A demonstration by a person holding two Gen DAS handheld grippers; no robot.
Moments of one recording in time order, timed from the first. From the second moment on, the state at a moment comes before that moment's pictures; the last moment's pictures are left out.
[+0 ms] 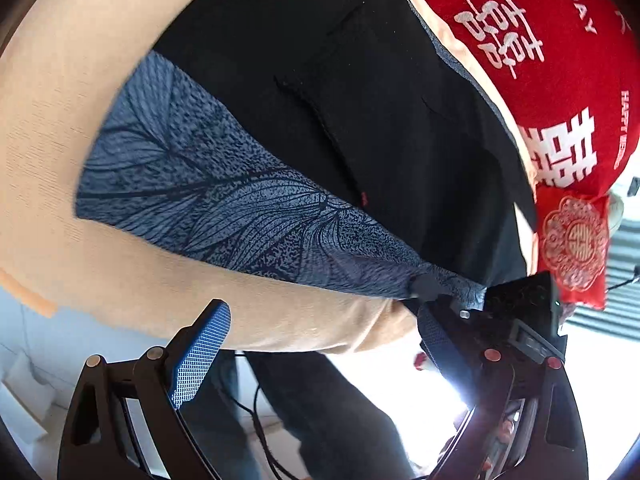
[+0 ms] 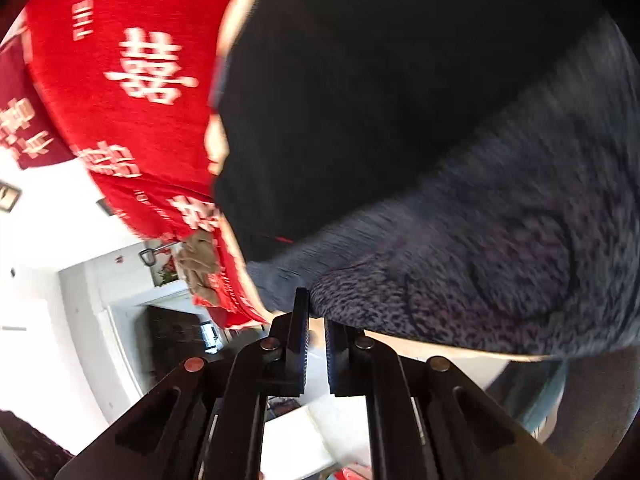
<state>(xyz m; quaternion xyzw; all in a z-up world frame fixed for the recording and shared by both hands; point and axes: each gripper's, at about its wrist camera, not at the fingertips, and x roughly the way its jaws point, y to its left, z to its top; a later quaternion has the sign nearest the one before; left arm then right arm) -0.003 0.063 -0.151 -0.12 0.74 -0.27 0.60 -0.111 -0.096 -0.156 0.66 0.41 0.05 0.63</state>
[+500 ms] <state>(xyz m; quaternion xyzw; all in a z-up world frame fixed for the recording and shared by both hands) 0.024 0.060 -0.143 -0.14 0.72 -0.24 0.64 -0.142 -0.119 -0.147 0.65 0.43 0.04 0.63</state>
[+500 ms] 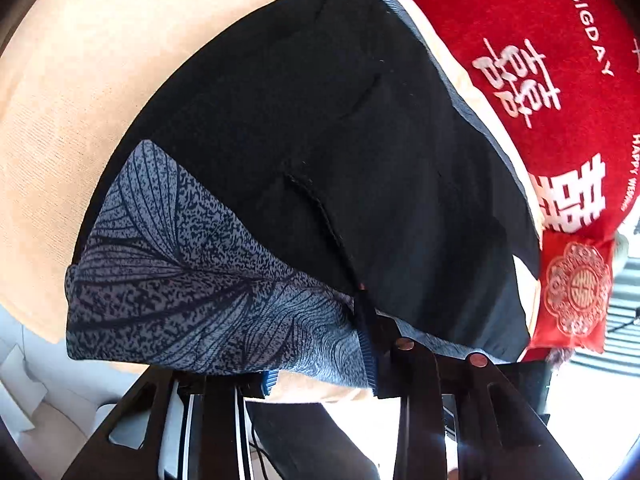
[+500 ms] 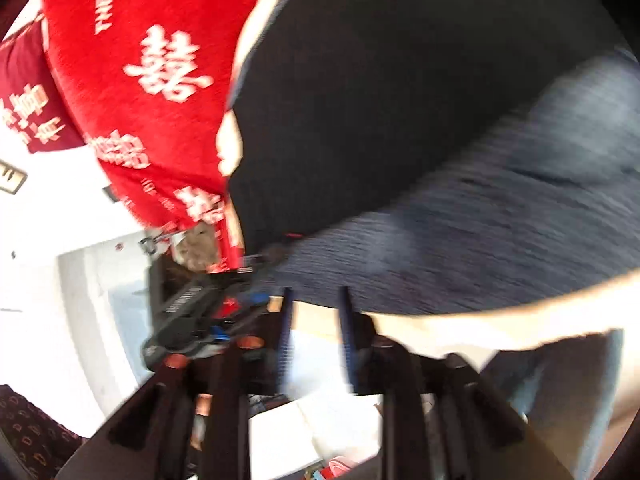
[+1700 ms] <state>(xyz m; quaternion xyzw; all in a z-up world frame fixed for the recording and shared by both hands) 0.066 0.020 -0.039 -0.12 0.65 -0.32 0.68 -0.124 -0.237 -0.036 0.63 0.35 -0.01 0.70</state>
